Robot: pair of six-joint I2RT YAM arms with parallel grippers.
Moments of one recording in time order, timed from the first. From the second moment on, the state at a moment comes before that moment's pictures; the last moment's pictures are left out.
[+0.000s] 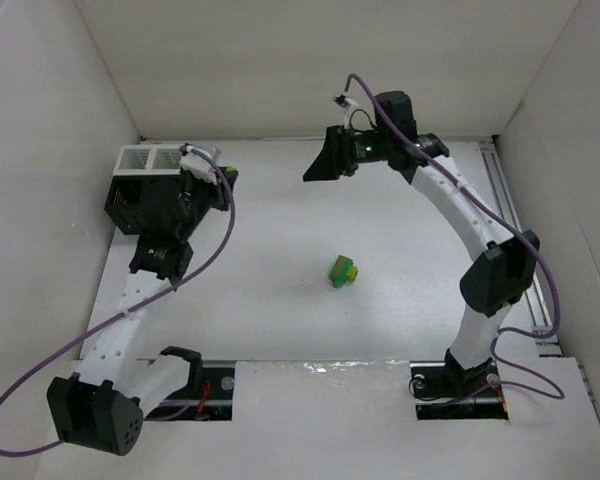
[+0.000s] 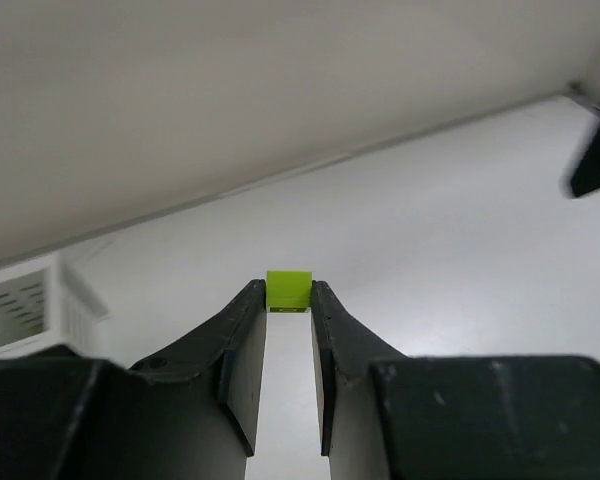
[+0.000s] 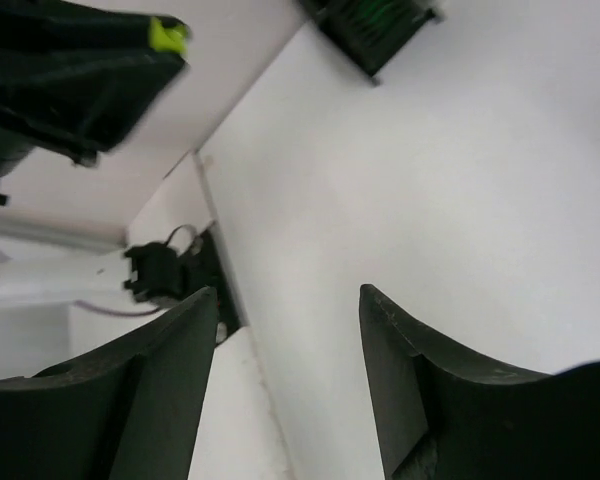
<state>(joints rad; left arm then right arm) -0.26 0.99 0.87 0.10 0.25 0.02 0.46 1.84 1.86 -0.52 -0.91 0.34</state>
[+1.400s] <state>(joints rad) 0.23 1.67 1.65 -0.55 0.34 0.02 0.28 1.76 1.77 -0.62 -0.80 0.24</state>
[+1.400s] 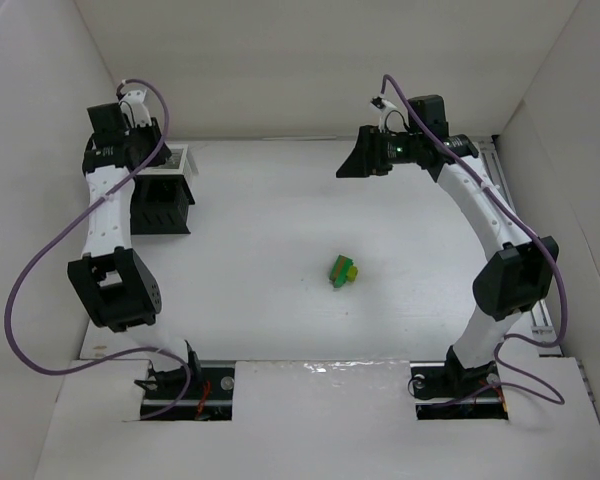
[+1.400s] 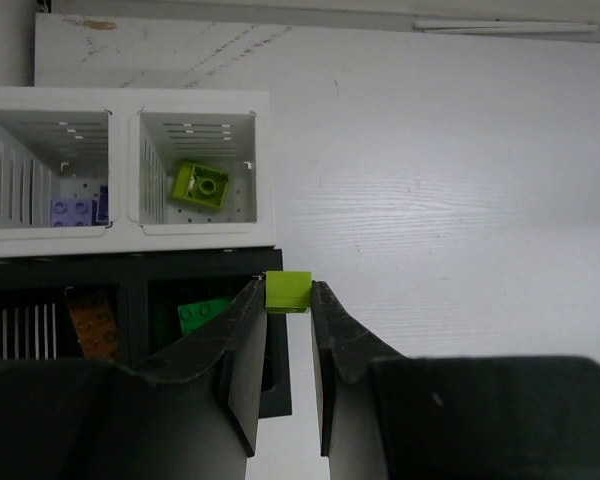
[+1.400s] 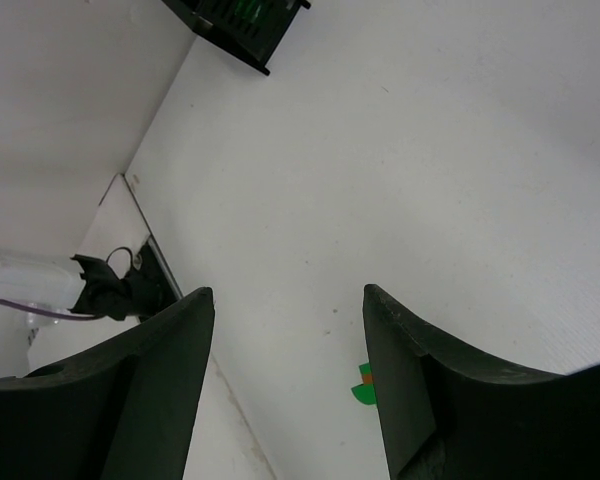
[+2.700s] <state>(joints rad) 0.23 2.10 2.04 -0.67 0.26 0.08 0.28 1.81 1.78 -0.63 -0.80 0.18</state>
